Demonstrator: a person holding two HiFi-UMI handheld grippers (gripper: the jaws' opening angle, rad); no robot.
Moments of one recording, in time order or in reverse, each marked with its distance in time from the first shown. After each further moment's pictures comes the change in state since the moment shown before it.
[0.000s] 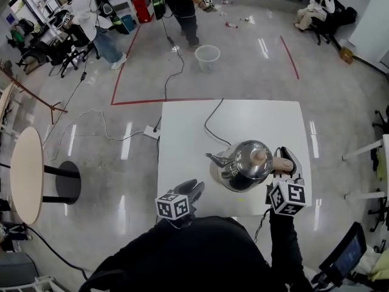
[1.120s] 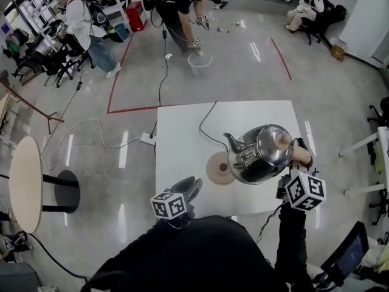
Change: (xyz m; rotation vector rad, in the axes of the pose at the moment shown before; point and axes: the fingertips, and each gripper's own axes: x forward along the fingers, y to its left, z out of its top) left arm -0.010 -0.022 0.026 -0.021 -0.071 -0.059; right arm -0.036 -0.051 0.062 0.096 -0.087 -0.123
